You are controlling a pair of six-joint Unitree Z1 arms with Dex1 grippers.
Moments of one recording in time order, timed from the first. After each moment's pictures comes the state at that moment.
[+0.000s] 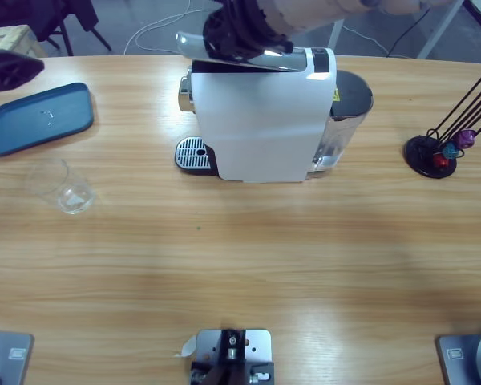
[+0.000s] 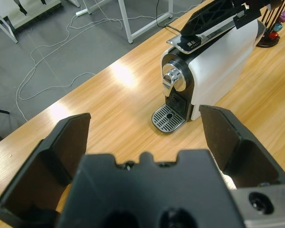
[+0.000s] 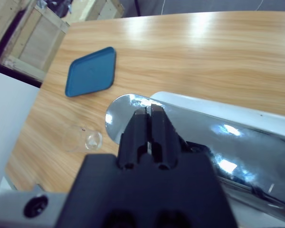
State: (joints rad) arm 0 -0.83 1.08 -0.89 0.23 0.15 0.11; arm 1 0.86 1.86 -1.50 0.22 -0.08 0.60
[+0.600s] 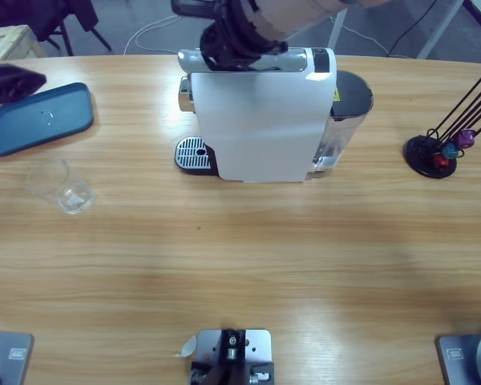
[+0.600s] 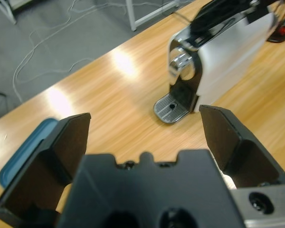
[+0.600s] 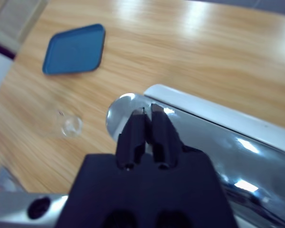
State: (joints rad) arm 0 -0.82 1.08 -0.87 0.27 0.18 0.04; arm 1 0.87 1.88 -1.56 0.31 -0.08 0.39
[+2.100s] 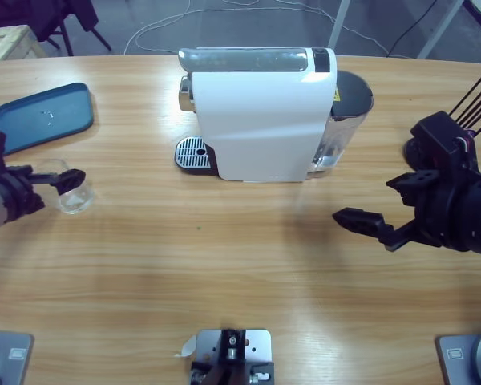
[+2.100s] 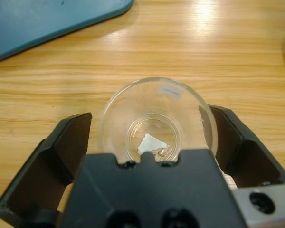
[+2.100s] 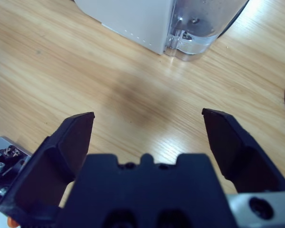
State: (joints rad) arm 0 -0.78 1.48 -0.29 -0.35 0.53 -0.51; arm 1 1.05 1.31 -0.80 0.40 -0.30 0.46
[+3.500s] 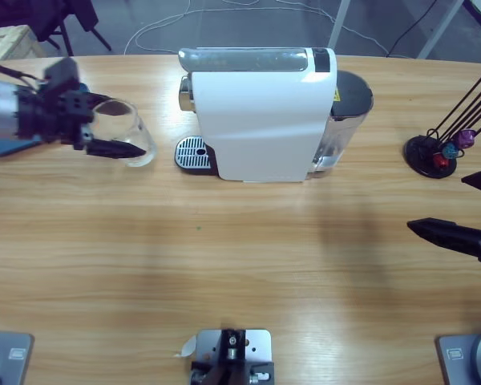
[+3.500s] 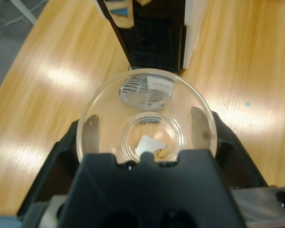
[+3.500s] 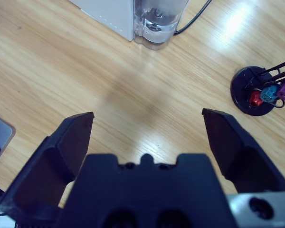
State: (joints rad) arm 0 -0.37 1.67 -0.80 -0.04 -0.61 0.83; arm 1 1.05 1.07 -0.81 0.64 -0.36 0.34
